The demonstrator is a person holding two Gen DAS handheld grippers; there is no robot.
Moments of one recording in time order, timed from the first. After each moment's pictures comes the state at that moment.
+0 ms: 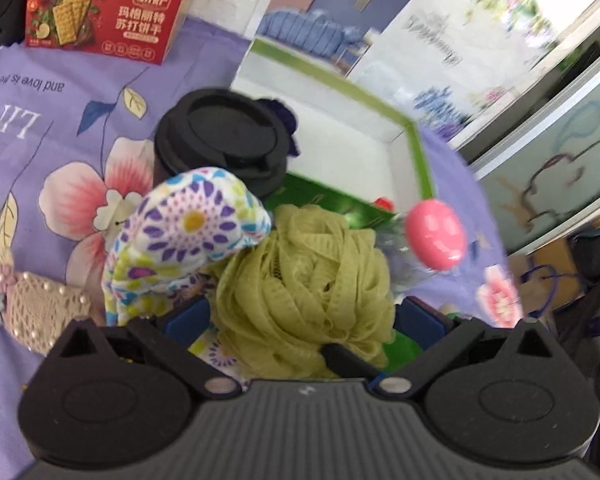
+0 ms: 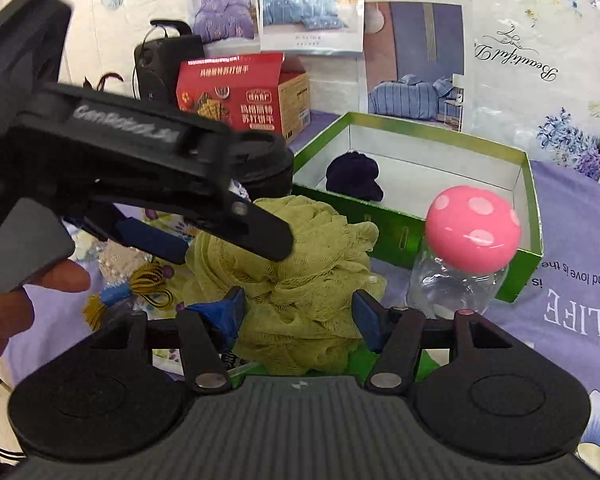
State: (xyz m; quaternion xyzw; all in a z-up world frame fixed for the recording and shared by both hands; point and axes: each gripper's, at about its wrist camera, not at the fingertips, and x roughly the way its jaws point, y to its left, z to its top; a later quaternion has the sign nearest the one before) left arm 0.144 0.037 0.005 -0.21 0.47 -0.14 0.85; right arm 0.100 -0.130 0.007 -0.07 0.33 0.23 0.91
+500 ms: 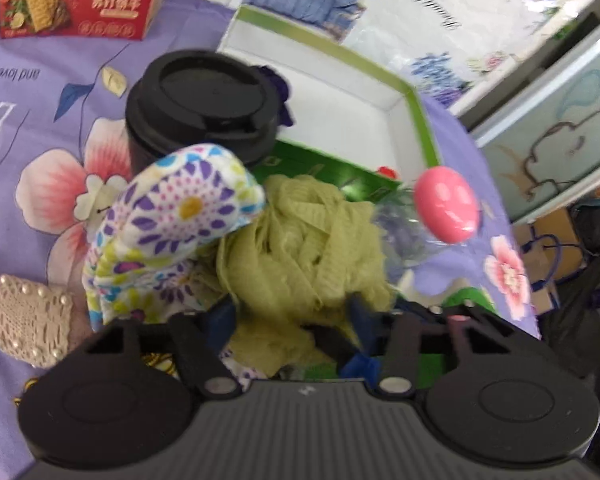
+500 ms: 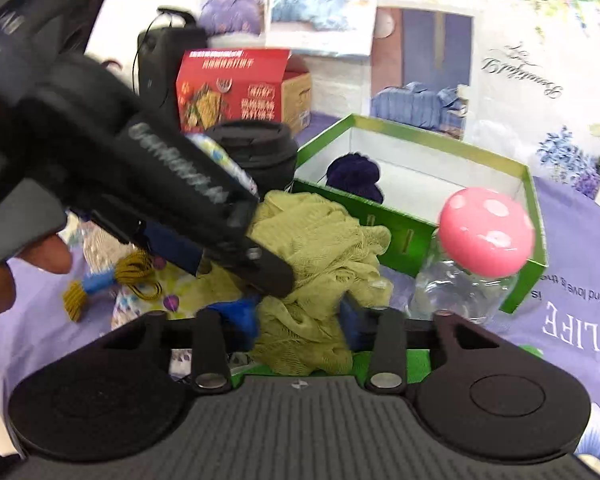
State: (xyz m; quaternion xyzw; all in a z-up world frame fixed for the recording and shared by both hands) left arm 0.148 0.034 -0.006 -0.19 0.48 -0.18 0.84; right arm 0.095 -0.125 0.004 -0.09 0.30 0.22 0.92
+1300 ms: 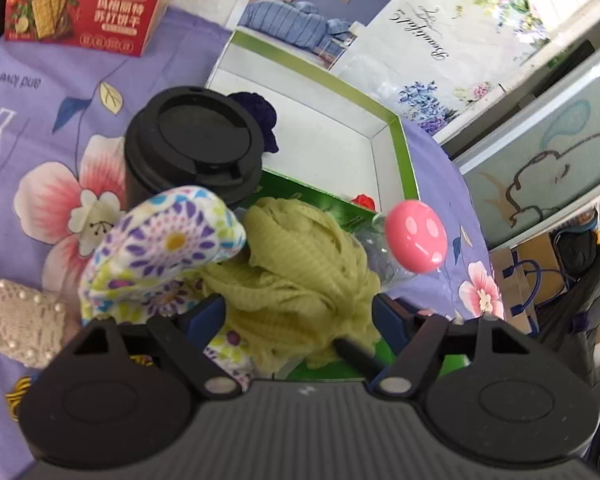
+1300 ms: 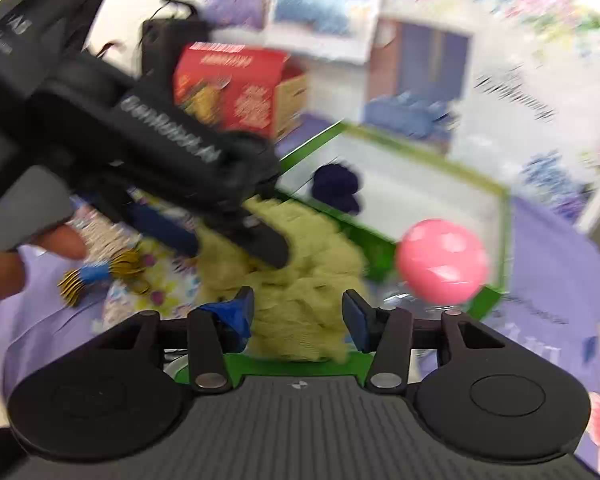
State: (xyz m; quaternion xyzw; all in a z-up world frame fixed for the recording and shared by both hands) left arm 0.156 0.035 0.010 -0.24 0.47 -0.17 0.83; right arm 0.107 -0.131 0.030 -0.14 0.33 0.24 0.90
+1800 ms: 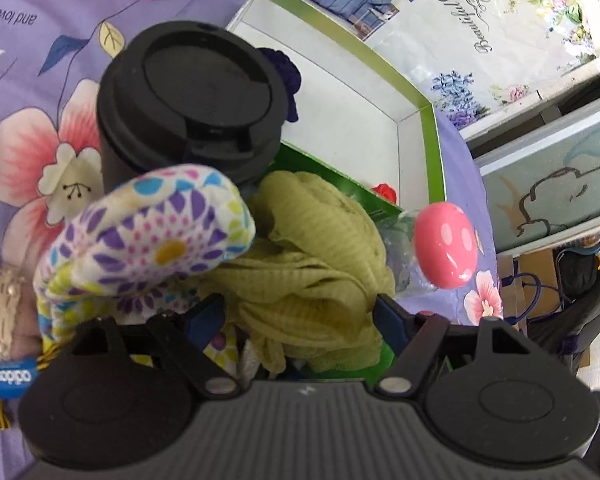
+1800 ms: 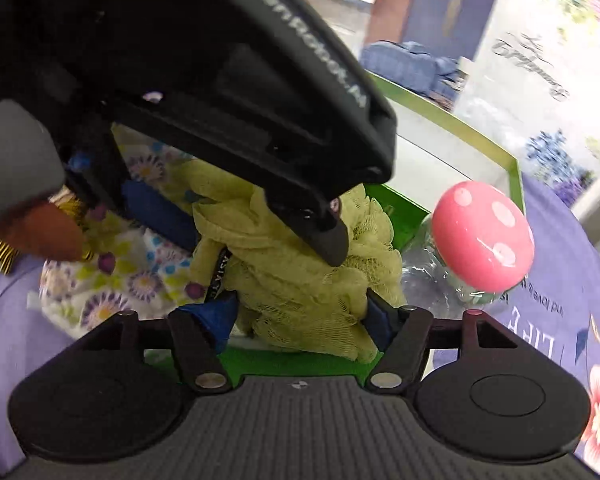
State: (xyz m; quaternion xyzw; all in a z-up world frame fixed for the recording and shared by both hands) left arm 0.186 0.027 -0.023 -0.28 0.51 -0.15 0.80; right arm 0.129 -0.095 -0.013 -0.20 0.37 0.15 0.89
